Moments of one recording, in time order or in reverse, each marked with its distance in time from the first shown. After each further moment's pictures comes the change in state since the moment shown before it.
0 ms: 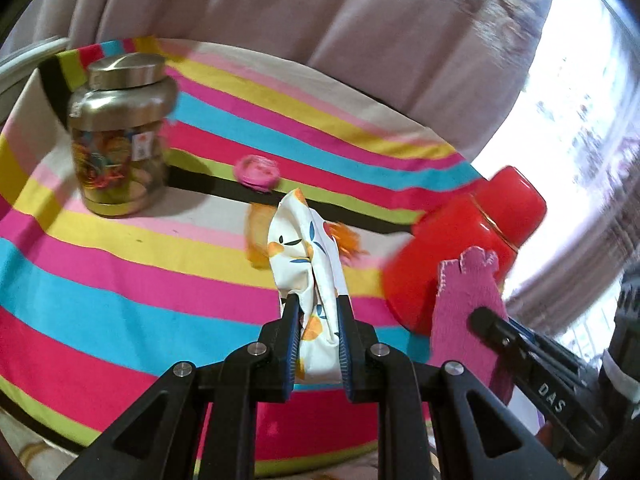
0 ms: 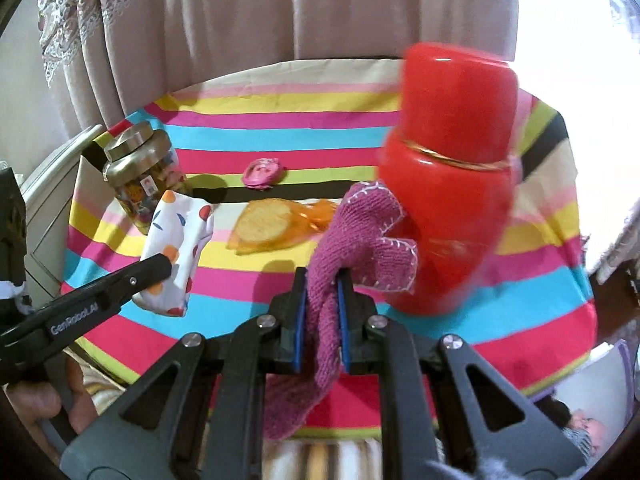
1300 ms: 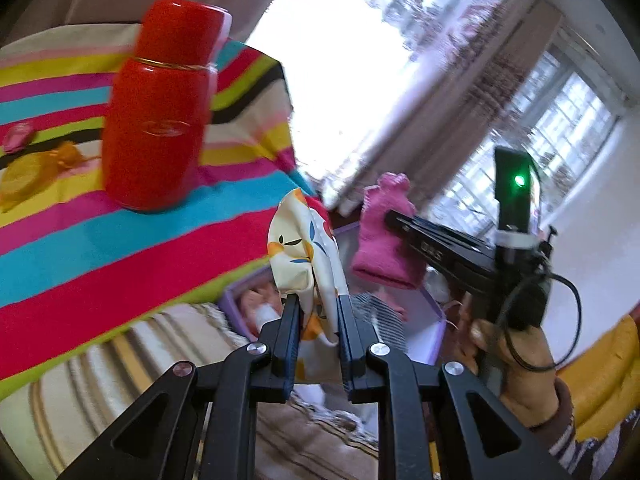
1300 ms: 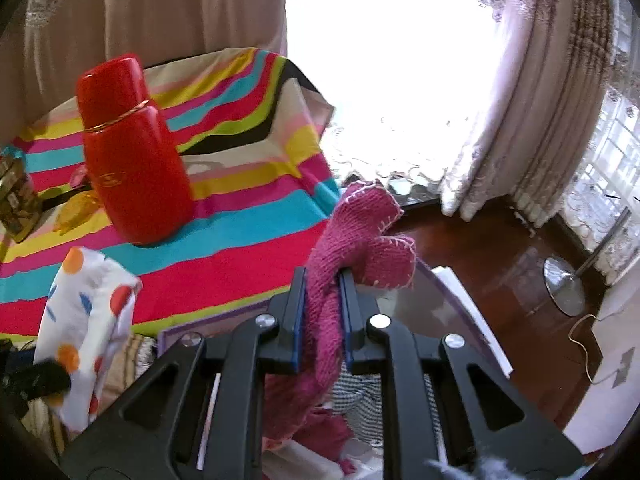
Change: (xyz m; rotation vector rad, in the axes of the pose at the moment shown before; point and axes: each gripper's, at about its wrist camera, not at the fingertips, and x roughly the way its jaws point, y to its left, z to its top) left arm -0.016 -0.182 -0.113 0.346 0.313 -0.496; right arm -0.102 -0.196 -0.072 0.213 0.033 -0.473
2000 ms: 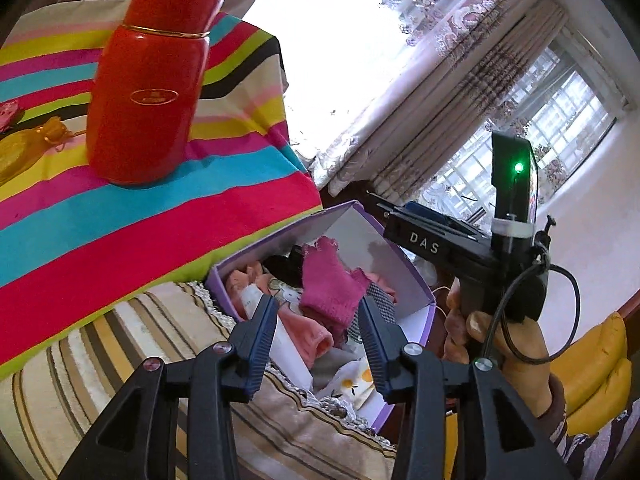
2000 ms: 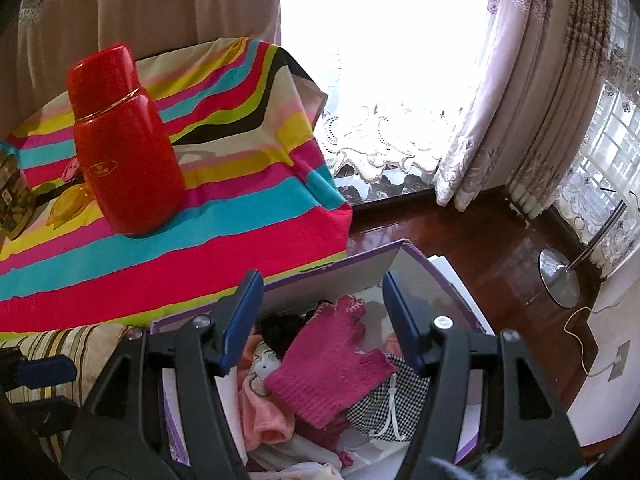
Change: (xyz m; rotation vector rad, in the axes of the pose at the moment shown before) left arm 0.005 0.009 -0.001 -0.034 0.063 -0.027; right arm 0.004 0.008 -0.003 -0.017 0.031 0.007
